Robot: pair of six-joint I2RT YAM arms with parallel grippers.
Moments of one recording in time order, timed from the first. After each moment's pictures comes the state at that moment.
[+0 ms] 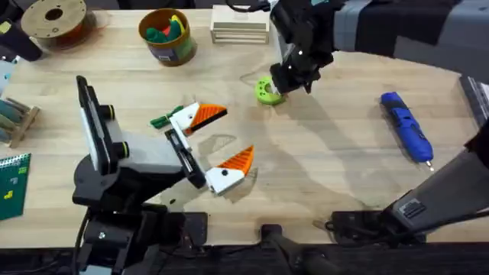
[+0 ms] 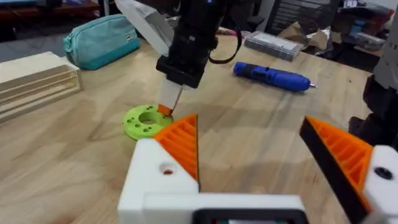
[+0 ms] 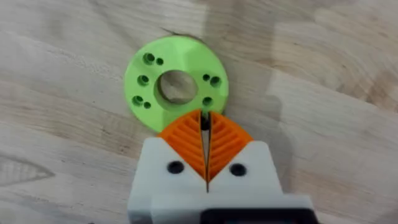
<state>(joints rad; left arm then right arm) -0.12 0.01 0.01 -0.05 0.90 -0.10 0.50 1.88 1.36 -0.81 0.06 0.17</state>
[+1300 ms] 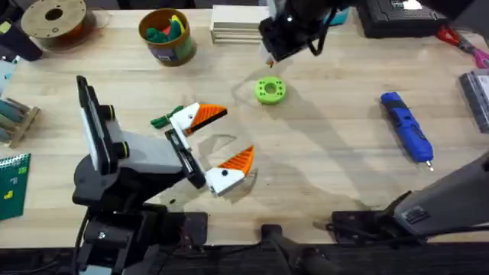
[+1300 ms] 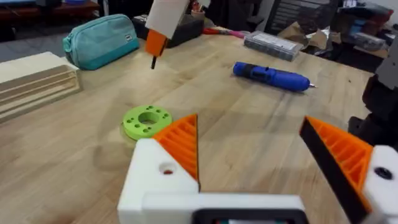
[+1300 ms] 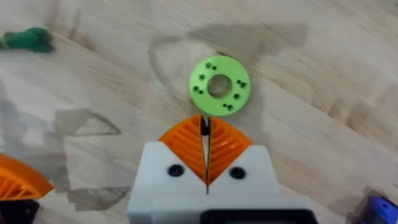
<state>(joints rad) -0.12 0.01 0.01 -0.05 0.90 -0.10 0.60 1.81 1.76 -1.17 0.06 0.09</state>
